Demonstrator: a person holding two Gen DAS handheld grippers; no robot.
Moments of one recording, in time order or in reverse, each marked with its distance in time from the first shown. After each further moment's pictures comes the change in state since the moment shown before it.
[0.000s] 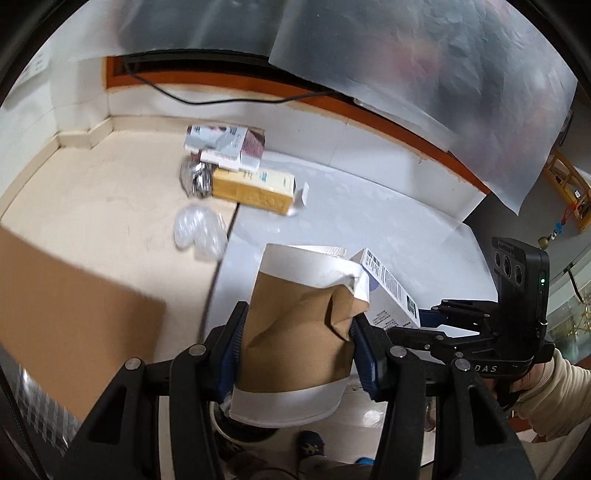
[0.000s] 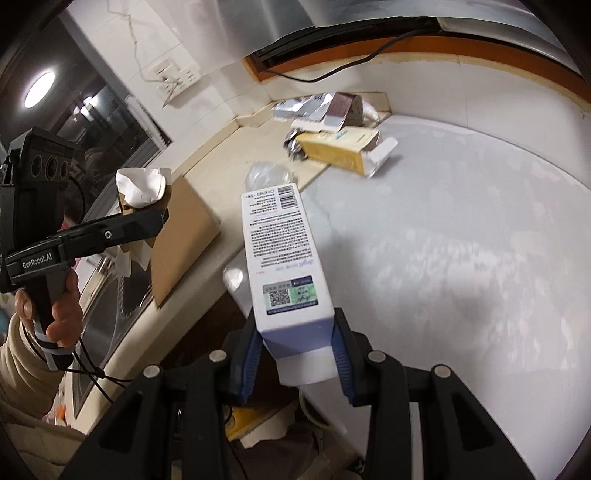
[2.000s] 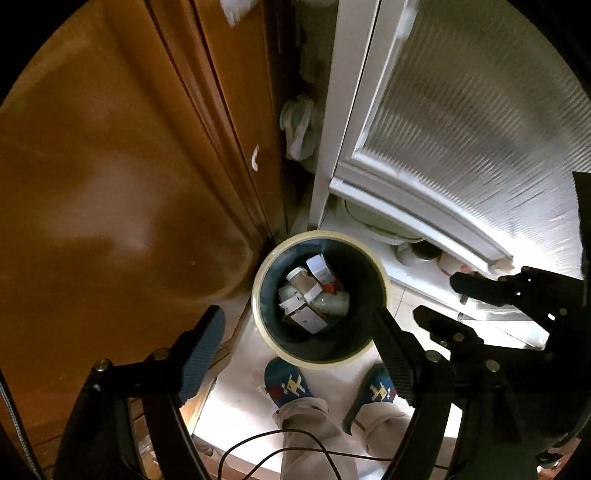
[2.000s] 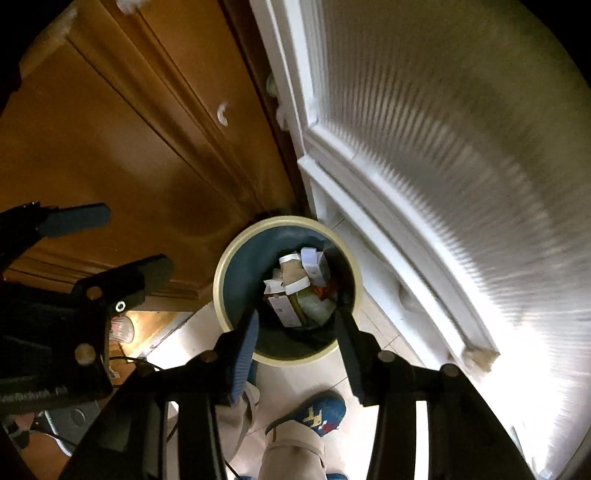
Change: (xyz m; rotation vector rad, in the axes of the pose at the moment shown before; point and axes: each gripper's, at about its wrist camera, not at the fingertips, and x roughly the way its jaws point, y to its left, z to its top) left arm 0.251 0.085 -0.275 -0.202 0.351 0.392; right arm 0.296 -0.034 -0.220 -0.127 0.409 -0.269
